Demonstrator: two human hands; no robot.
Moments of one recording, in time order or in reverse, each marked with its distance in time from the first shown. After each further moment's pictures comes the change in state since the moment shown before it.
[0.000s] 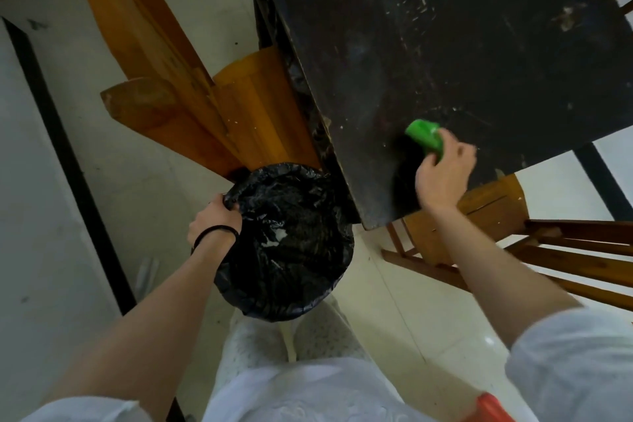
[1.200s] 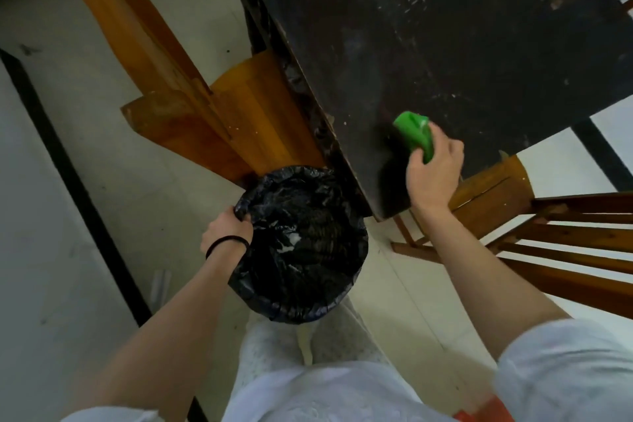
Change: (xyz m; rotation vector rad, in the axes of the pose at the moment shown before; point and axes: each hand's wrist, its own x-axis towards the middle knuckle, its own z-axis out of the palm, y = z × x) left_hand 0.007 -0.012 0.001 0.060 -0.039 0.061; right_hand -0.038 -0.023 0.006 0.115 0.014 0.022
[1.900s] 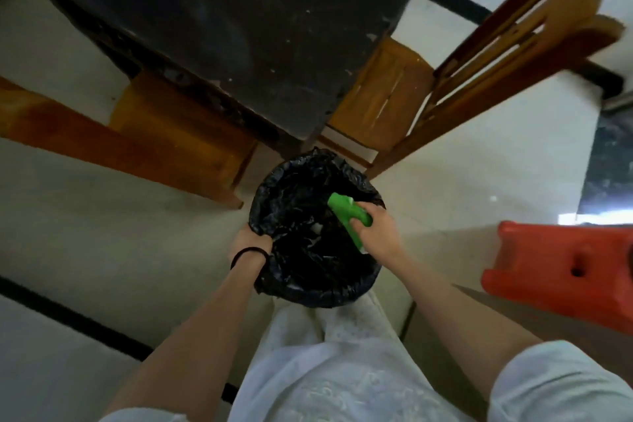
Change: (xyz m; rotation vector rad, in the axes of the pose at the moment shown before) left_hand -0.073 -0.022 0.066 0.072 -0.248 0.300; right_hand -0.238 0.091 -0.016 0.155 -0.353 0.454
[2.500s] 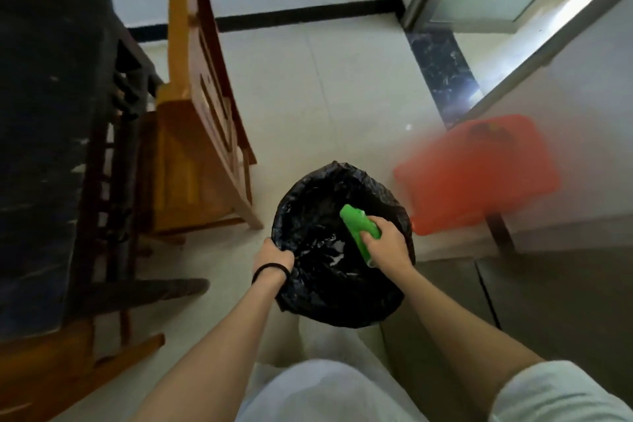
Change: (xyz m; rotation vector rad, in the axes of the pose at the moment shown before) left_hand -0.141 0.233 0.274 0.516 -0.271 0.410; right_hand -0.049 0.244 -0.208 0.490 0.471 0.493
